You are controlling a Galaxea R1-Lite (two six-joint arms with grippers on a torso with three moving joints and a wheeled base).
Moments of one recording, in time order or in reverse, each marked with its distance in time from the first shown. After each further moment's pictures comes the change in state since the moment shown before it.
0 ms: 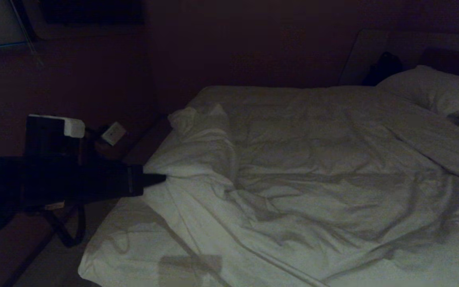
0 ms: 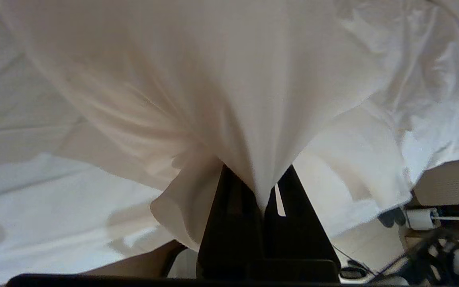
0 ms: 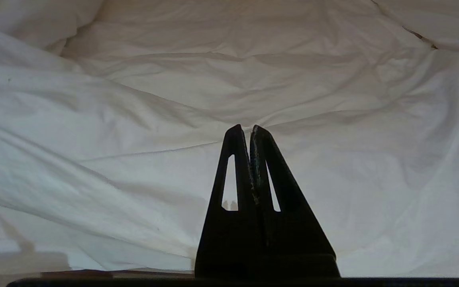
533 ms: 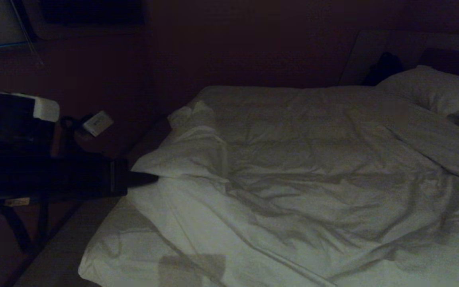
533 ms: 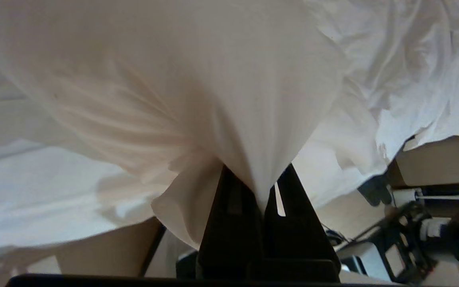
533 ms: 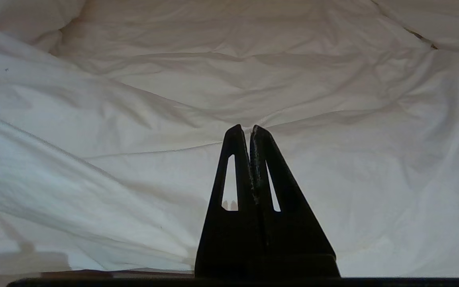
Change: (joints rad) left arm -0.025 -0.119 -0.112 0.289 0.000 0.002; right arm 0.000 0.000 0.000 0.000 0.000 0.000
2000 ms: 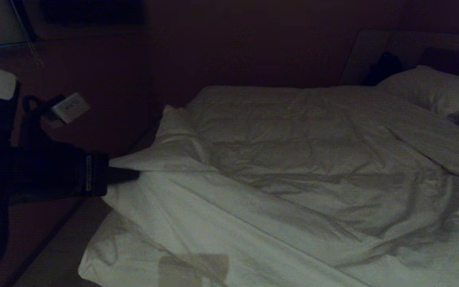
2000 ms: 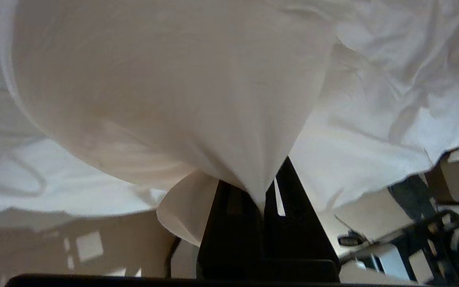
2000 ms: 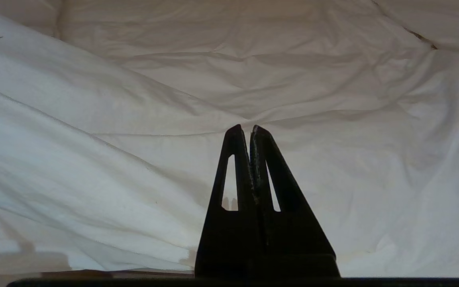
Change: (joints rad) left arm -0.076 -0.120 -0.117 0.243 0.222 0.014; right arm 0.000 0.000 0.000 0.000 0.000 0.000
